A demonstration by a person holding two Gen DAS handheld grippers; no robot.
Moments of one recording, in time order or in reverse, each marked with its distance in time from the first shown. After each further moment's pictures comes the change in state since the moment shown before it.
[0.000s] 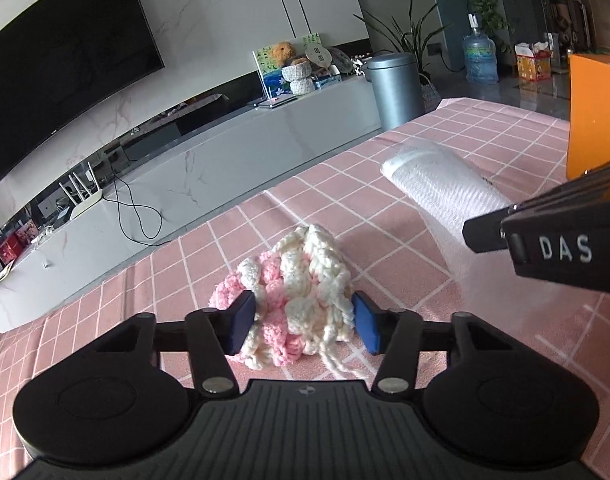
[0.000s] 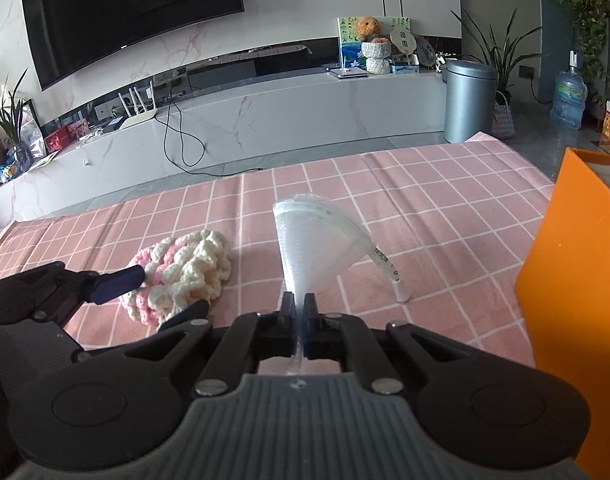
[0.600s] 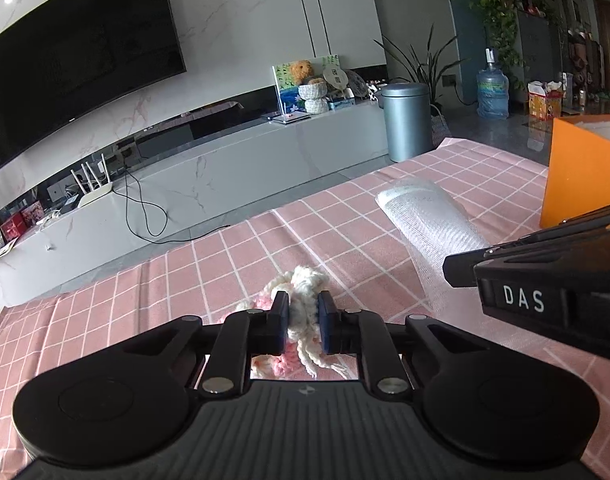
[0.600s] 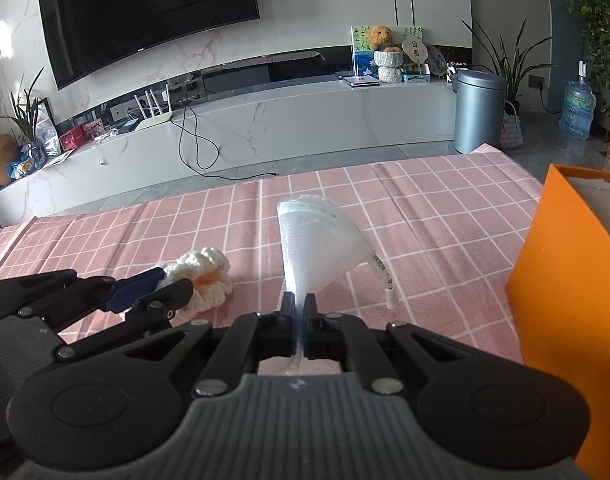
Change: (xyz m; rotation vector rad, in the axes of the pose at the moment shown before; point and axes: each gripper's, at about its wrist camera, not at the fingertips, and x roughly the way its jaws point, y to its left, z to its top) left arm -0.045 0.006 0.007 -0.110 -0.046 -0.002; right arm -0.034 0.001 -0.001 -0.022 -0.020 0.035
